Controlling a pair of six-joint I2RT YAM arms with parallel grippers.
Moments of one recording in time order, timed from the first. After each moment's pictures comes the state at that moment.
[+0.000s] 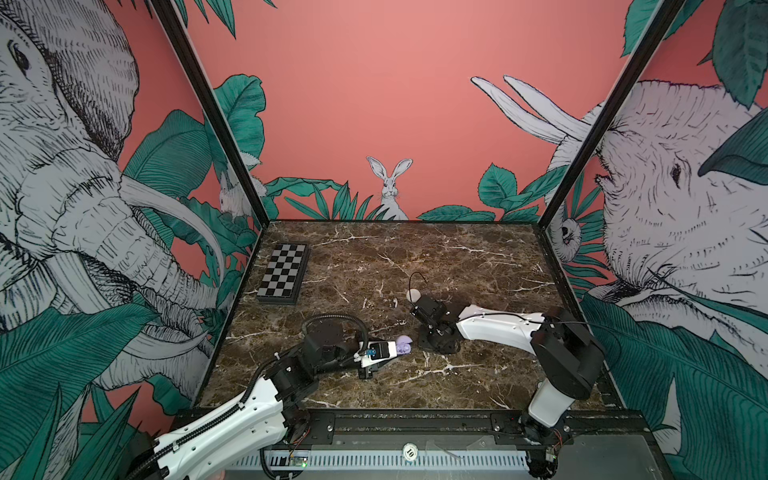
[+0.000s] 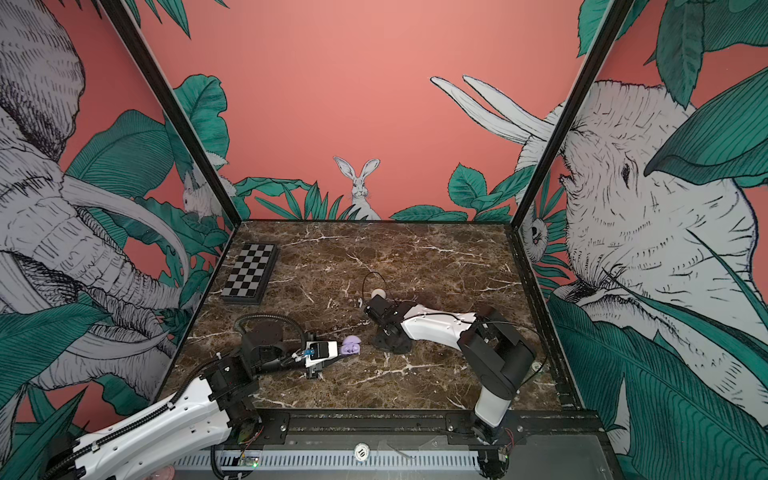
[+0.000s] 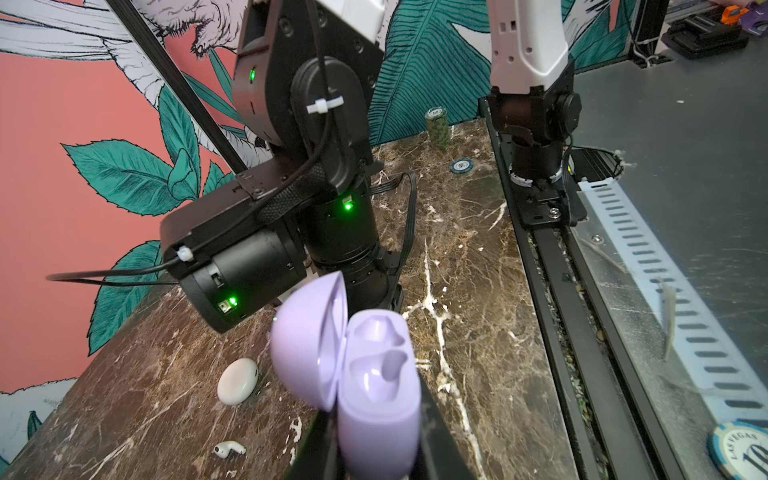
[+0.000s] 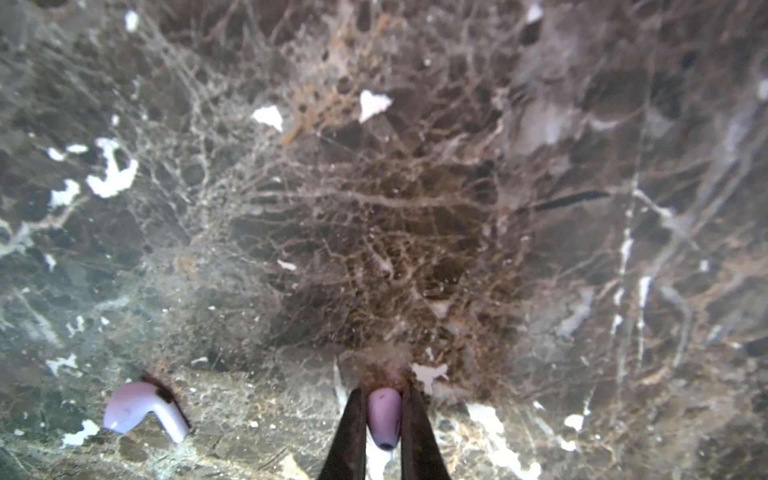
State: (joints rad) left arm -0.90 0.67 0.40 -0.02 0.47 0.50; right arm 0.88 1.70 0.99 -0.64 0.01 0.99
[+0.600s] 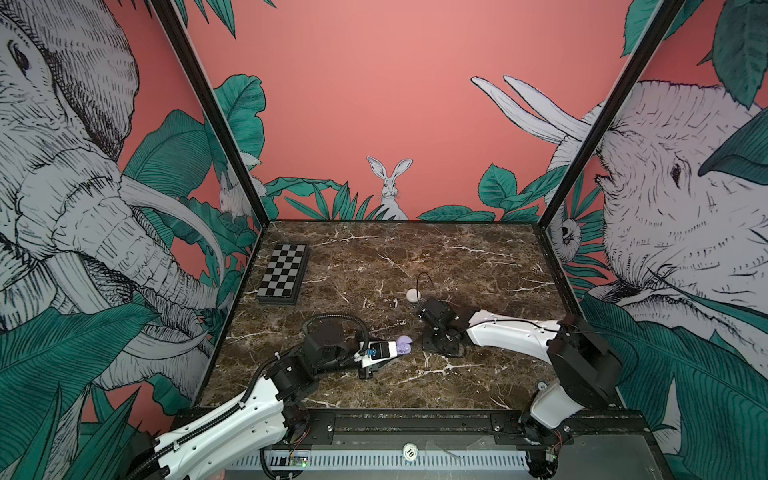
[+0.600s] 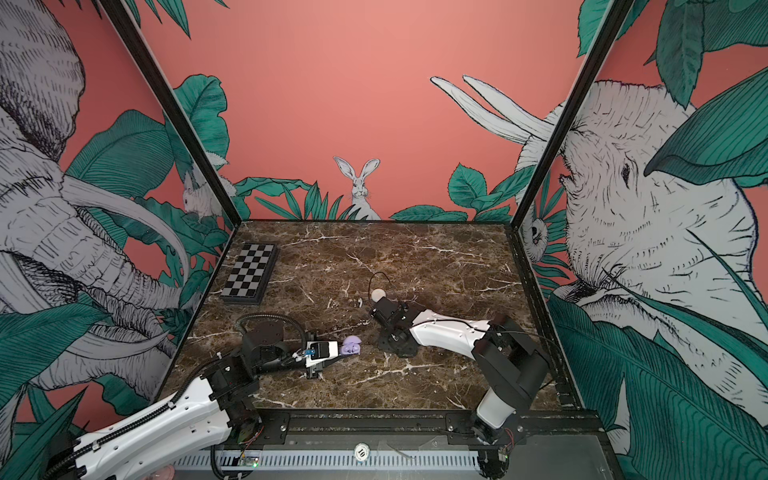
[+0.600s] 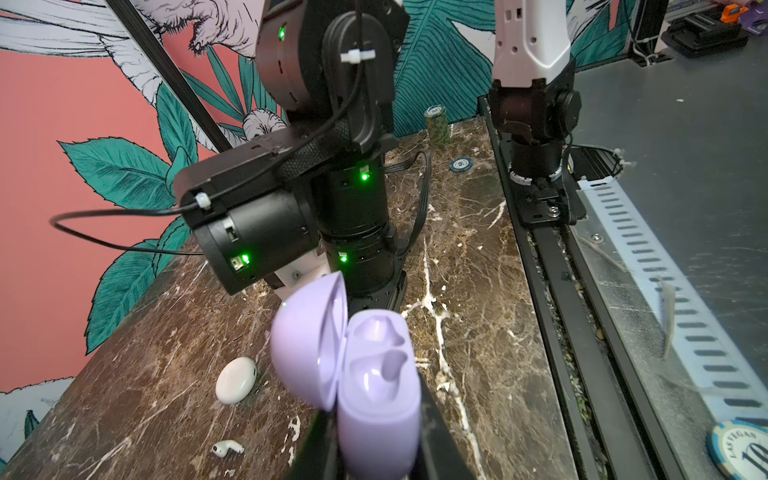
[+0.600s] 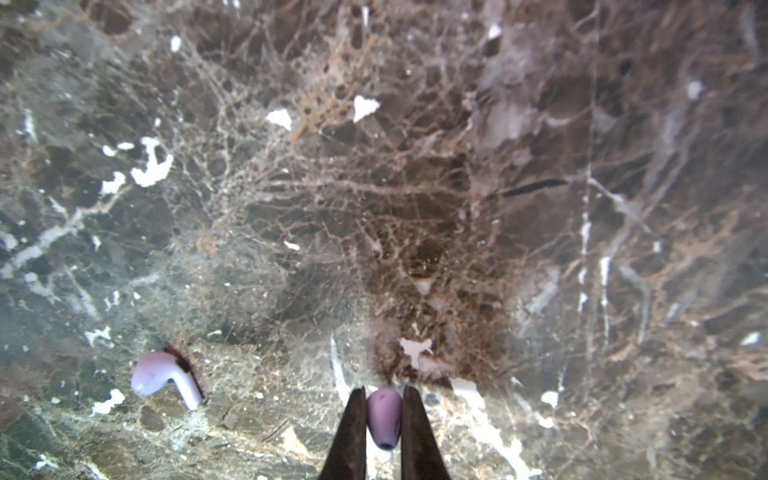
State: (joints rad) left arm -0.90 0.68 0.40 -0.02 0.47 0.50; right arm 0.88 1.60 0.90 -0.58 0.02 0.99
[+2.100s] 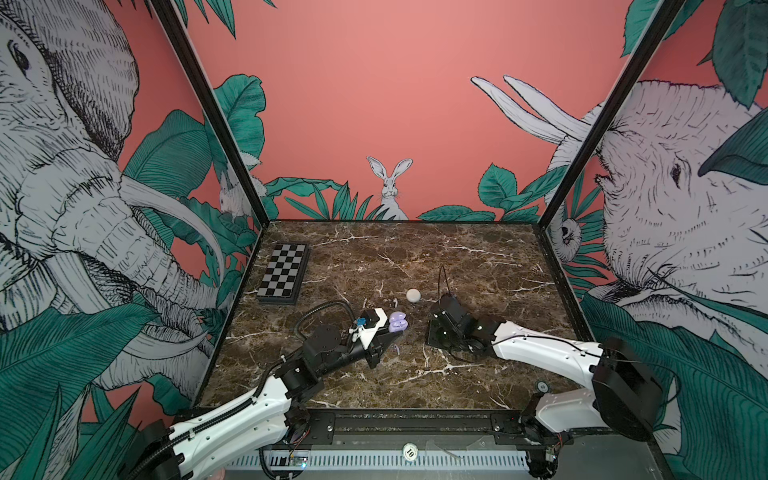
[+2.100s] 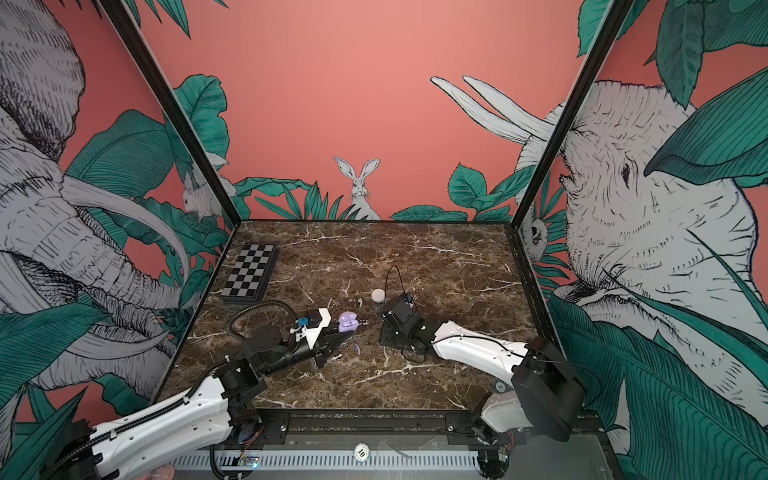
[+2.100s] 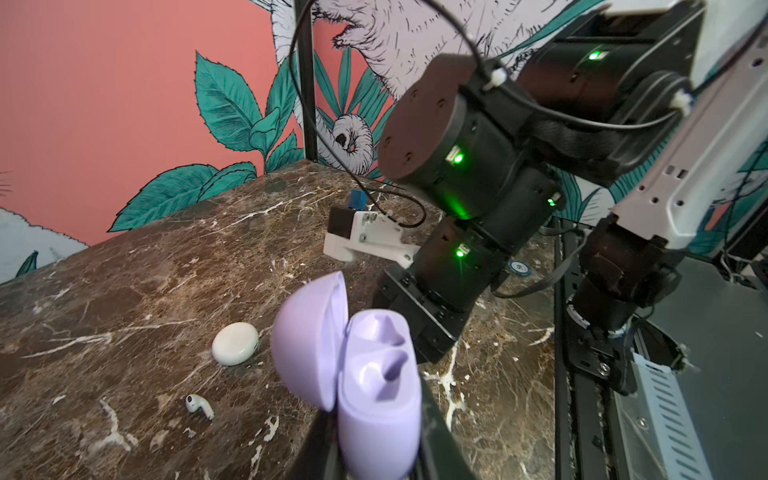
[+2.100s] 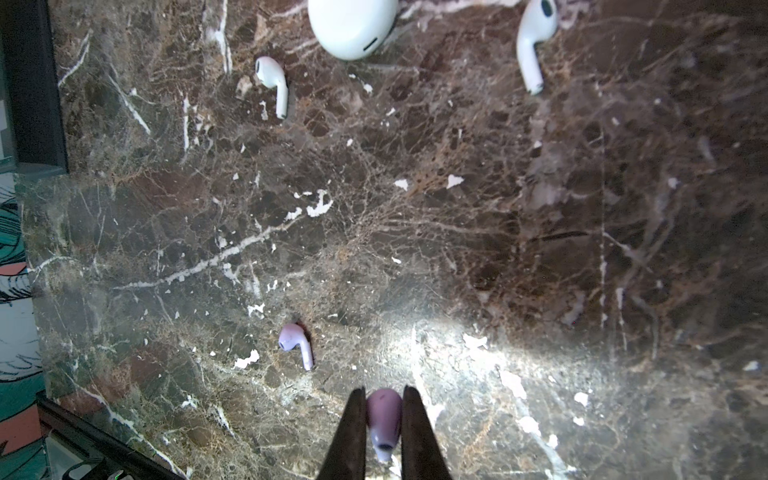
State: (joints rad) left arm -0.90 0.75 0.29 0.36 0.23 -0.06; right arm 0.88 1.38 0.79 -0.40 0.03 0.96
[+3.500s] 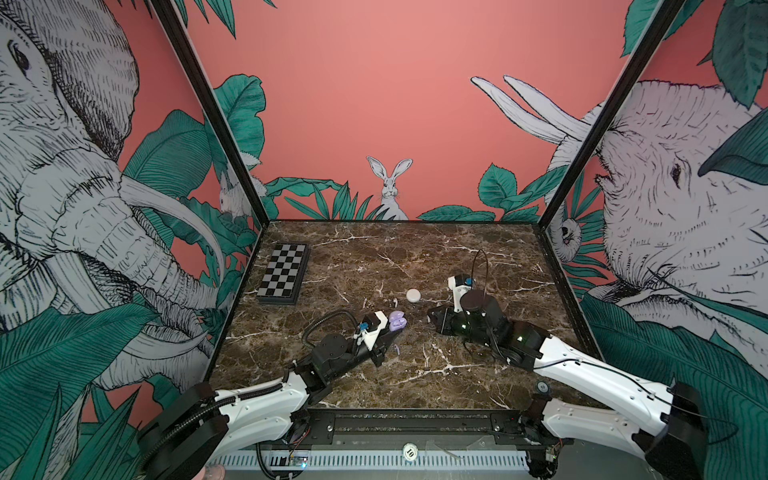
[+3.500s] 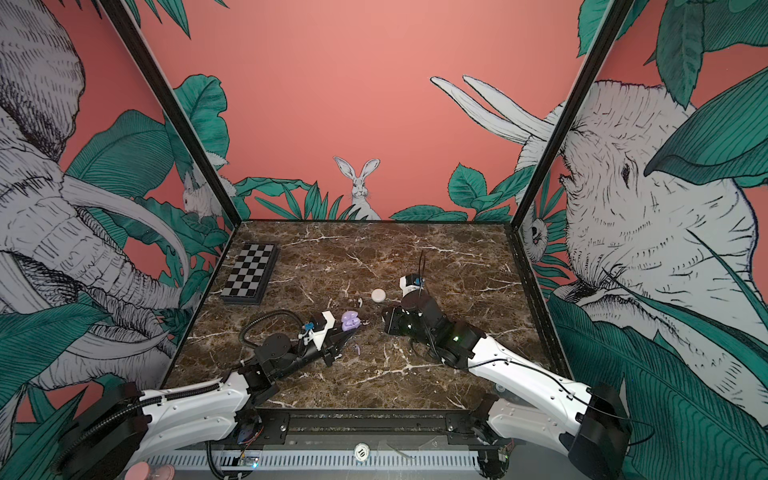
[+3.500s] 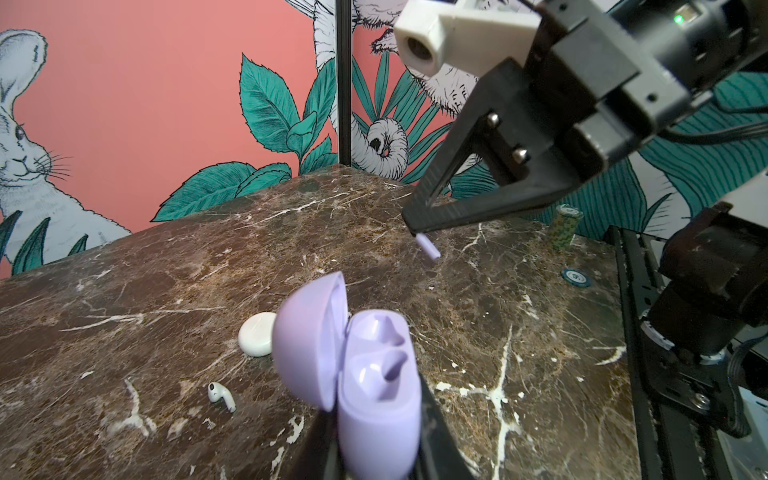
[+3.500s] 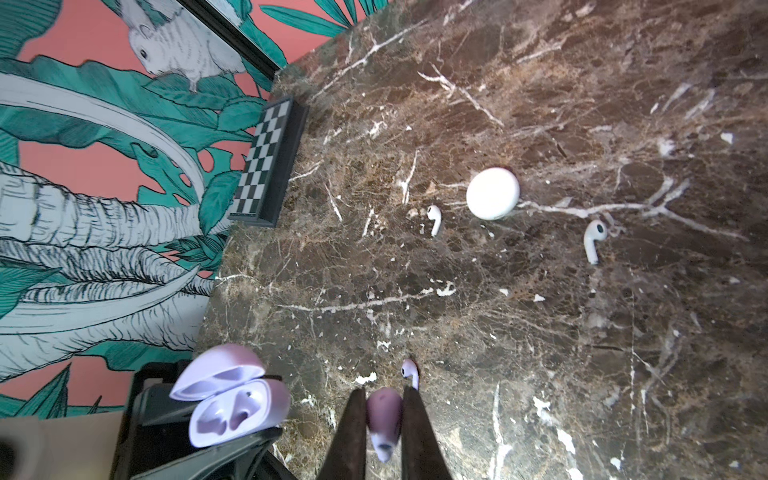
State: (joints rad) left arm -0.91 1.00 0.16 0.80 0.12 -0.04; right arm 0.89 1.05 0.79 -0.29 0.07 0.81
